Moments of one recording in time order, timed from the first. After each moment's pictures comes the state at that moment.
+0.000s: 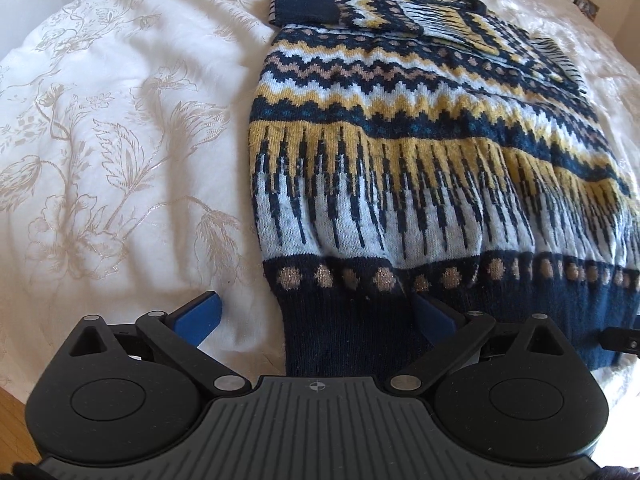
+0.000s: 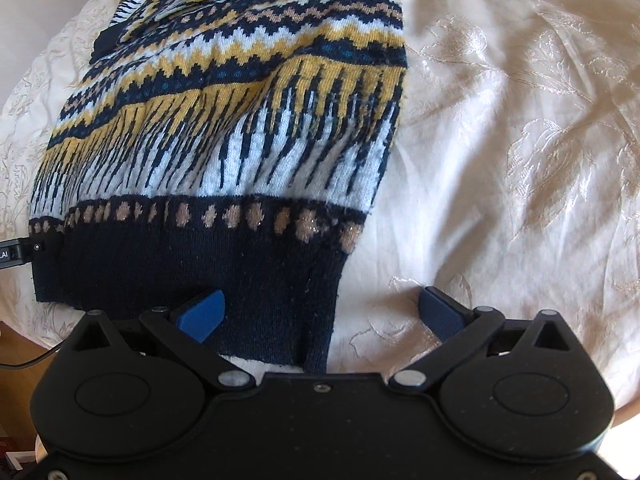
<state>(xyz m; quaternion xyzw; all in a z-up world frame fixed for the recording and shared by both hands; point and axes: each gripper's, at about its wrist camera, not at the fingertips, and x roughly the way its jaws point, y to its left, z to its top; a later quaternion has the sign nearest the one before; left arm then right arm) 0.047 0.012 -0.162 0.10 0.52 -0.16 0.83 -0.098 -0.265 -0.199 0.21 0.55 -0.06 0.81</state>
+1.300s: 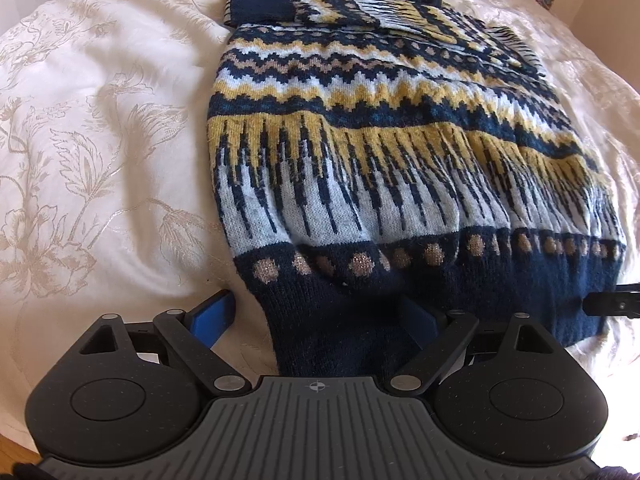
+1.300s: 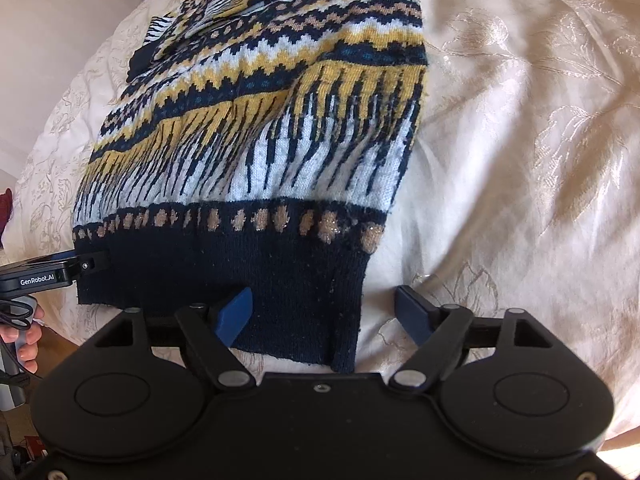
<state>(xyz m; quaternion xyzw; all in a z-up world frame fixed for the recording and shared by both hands) 0.048 0.014 -0.176 0.10 0.52 -0.23 0.82 -0.103 -0.284 -0.201 0.26 0.52 0.00 0.81</state>
